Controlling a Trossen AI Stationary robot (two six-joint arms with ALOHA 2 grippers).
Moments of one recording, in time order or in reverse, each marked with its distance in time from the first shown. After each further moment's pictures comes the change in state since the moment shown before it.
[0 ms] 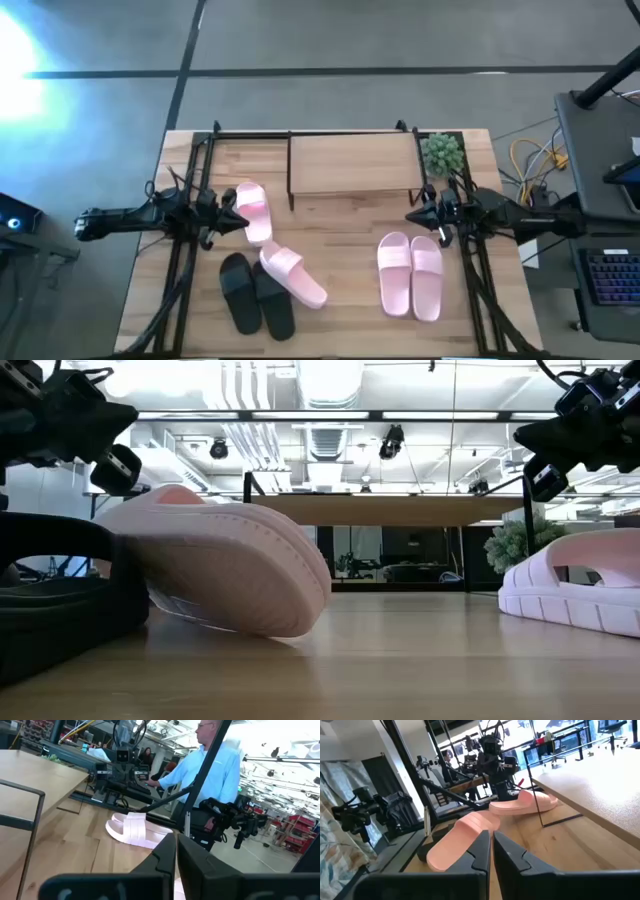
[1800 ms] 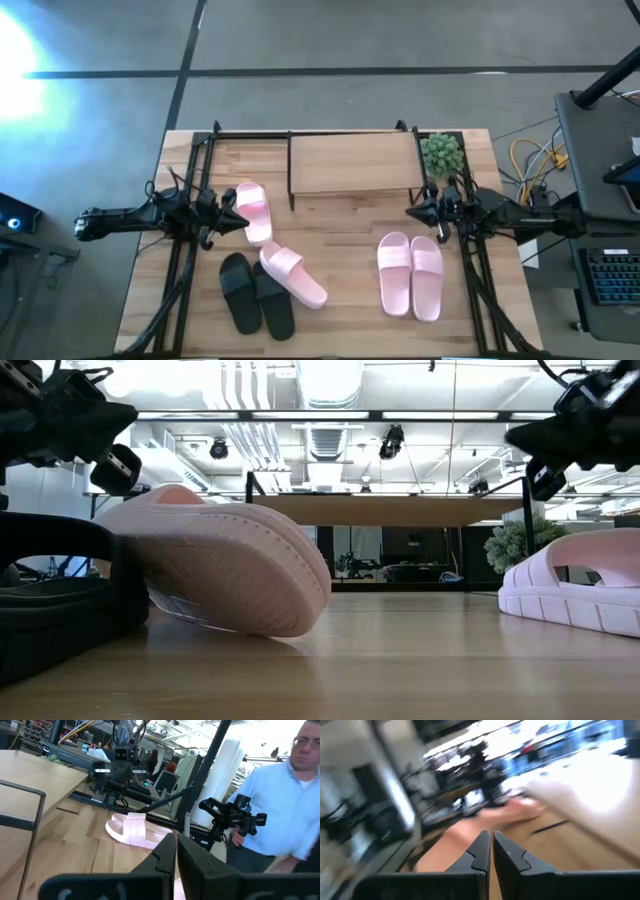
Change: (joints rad) left arm 0.000 -0.001 0.000 0.001 0.000 0.000; right arm 0.000 0.006 0.001 0.032 0.158 0.016
